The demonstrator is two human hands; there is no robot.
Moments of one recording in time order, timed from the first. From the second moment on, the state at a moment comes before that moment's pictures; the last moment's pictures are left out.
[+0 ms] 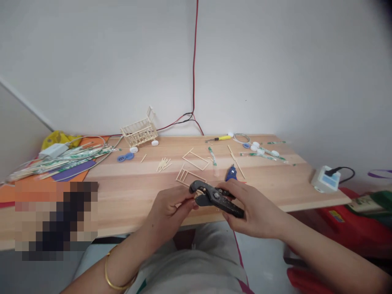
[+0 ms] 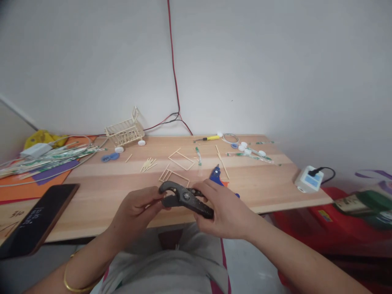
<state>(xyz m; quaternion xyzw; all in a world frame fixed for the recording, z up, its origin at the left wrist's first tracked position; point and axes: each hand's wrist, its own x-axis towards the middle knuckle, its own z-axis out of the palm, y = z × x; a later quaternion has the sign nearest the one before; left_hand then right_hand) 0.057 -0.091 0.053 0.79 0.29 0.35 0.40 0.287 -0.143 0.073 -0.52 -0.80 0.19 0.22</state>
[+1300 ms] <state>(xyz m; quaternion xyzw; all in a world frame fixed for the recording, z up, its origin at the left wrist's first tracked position) 0.056 -0.093 0.013 0.82 0.35 0.34 0.31 0.275 -0.145 0.038 -0.59 -0.81 0.07 -0.01</state>
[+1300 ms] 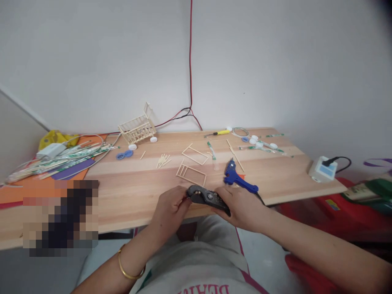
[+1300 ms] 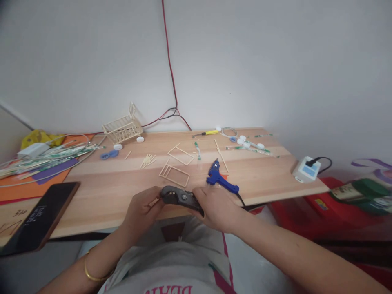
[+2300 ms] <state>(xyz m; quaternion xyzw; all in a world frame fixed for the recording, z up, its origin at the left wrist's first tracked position) 0.037 -0.082 0.013 0.75 0.43 0.39 0.33 0.260 -0.099 0.054 -0.49 -0.87 0.00 -0.06</state>
